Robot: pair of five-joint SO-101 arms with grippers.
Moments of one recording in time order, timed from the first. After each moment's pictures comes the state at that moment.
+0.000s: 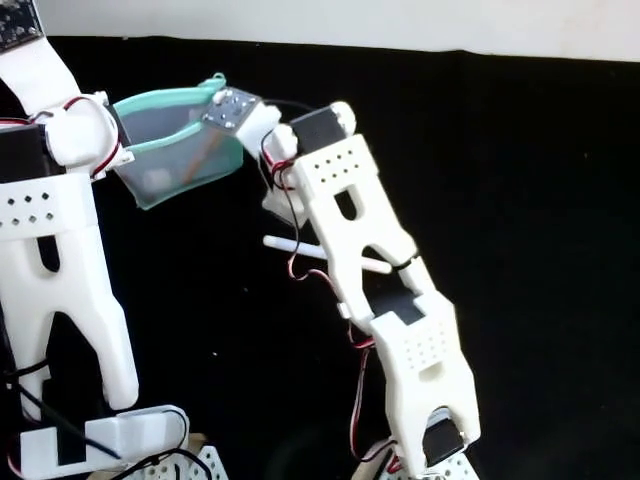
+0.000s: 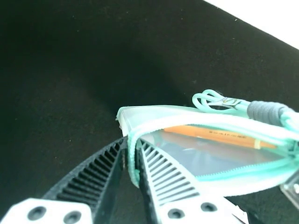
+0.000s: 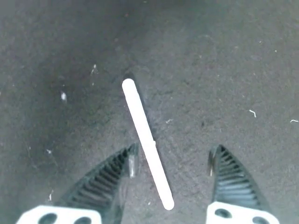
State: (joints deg) left arm -18.7 0.0 -17.3 87.0 14.9; right arm -33.8 35.7 -50.9 100.1 35.2
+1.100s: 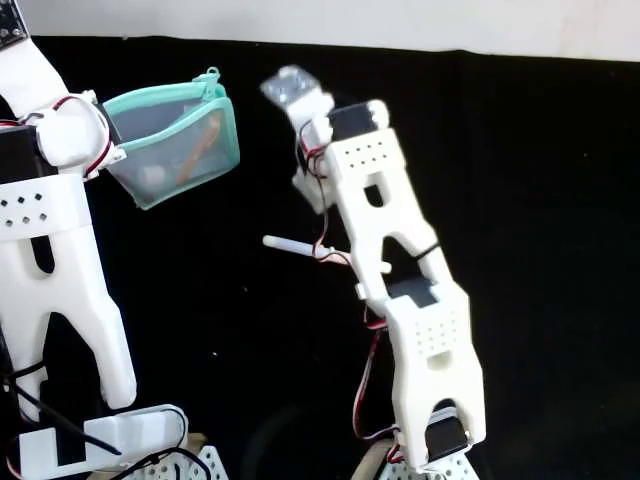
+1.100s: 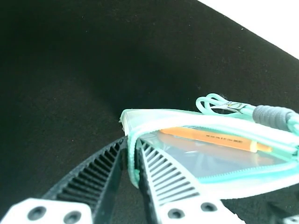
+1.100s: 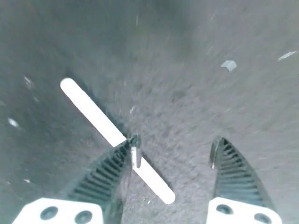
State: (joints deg) left arm -20.3 -0.3 -17.1 86.7 16.6; right arm -25.8 39.0 -45.1 91.4 21.1
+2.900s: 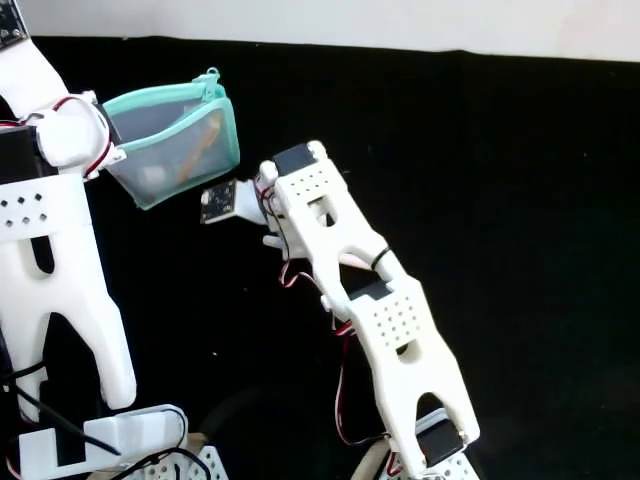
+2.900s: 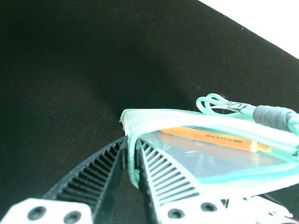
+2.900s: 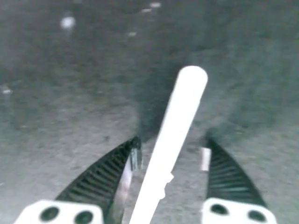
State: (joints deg) left arm -20.3 -0.3 -16.9 86.7 16.6; right arm -34.0 52.8 -45.1 91.8 65.7
